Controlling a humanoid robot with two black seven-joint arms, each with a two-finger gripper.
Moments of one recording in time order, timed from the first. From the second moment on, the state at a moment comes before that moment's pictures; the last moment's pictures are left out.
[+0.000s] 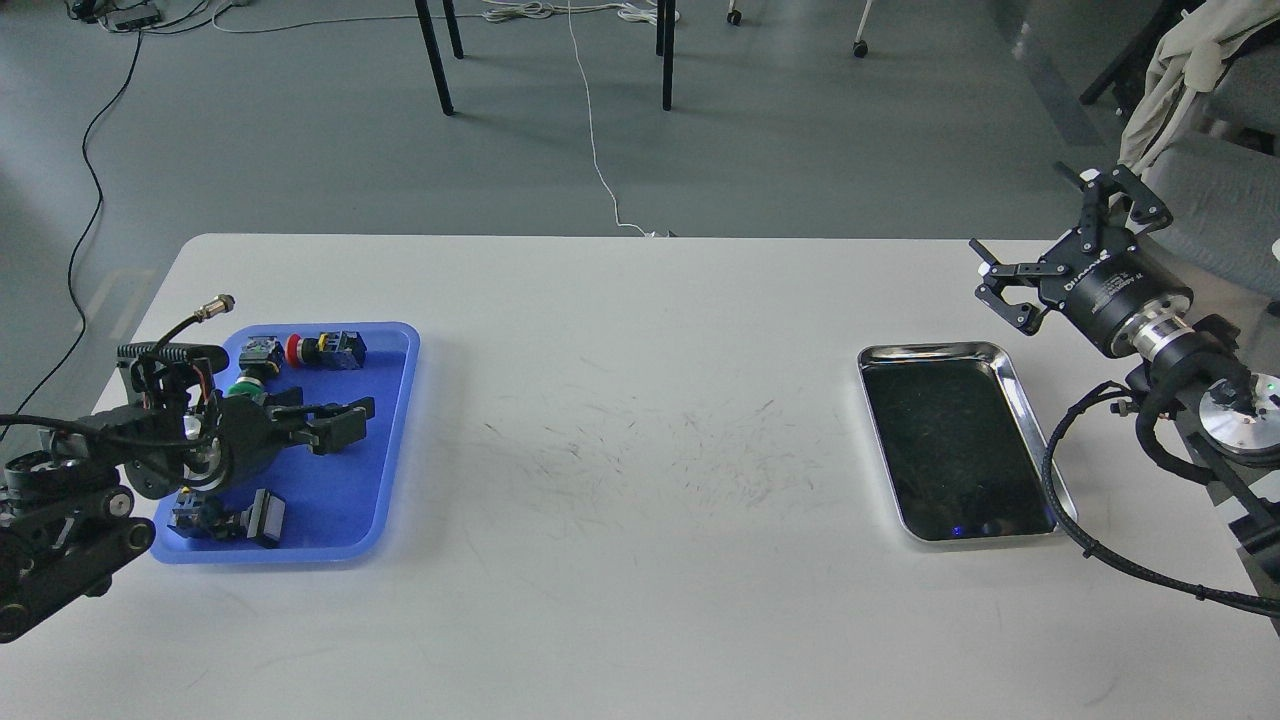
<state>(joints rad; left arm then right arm) -0.53 0.72 -0.50 -1.08 1.70 -0.12 -0.12 0.51 -0.54 1.00 0.97 0.14 0.32 -0.06</state>
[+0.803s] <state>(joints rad) -0.54 0.62 -0.50 -0.91 1.73 -0.10 -0.15 0.52 -0.54 1.00 0.97 0.13 0.32 -0.05</state>
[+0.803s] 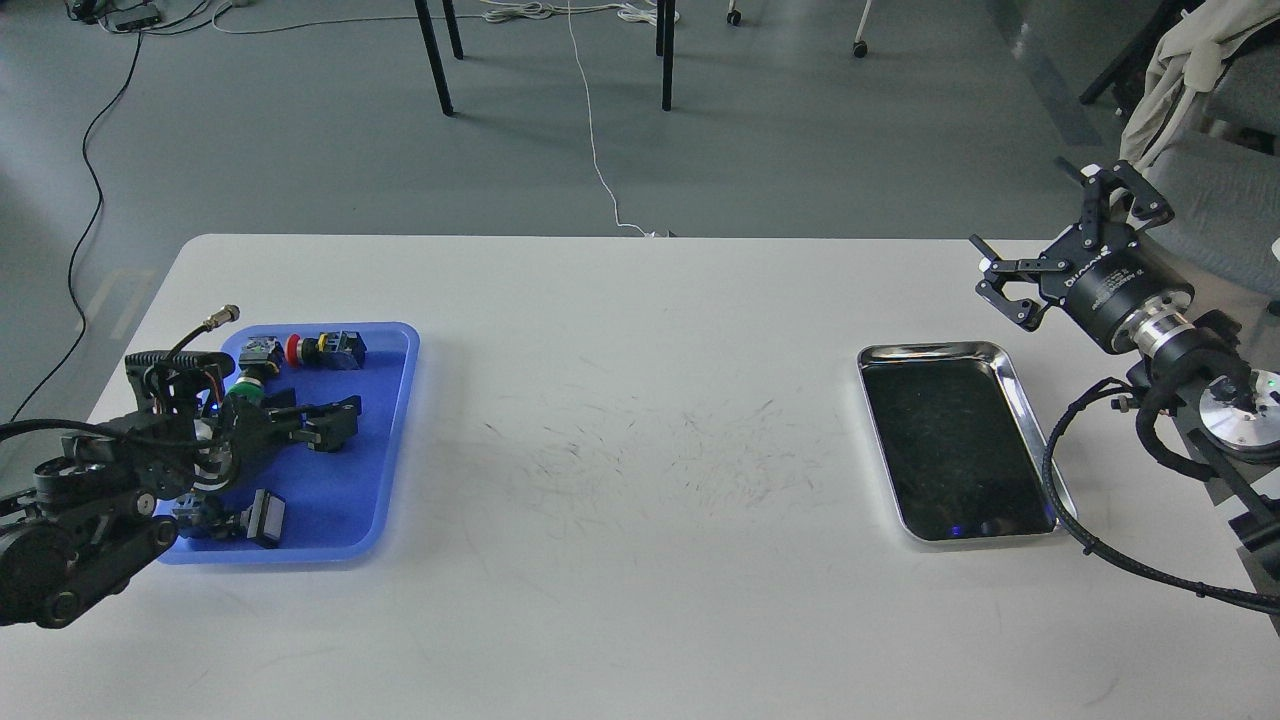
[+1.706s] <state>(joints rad) -0.55 0.62 -0.42 -0.91 1.73 -0.07 -0.15 0.52 -0.54 1.00 0.97 0.13 0.32 -0.05</state>
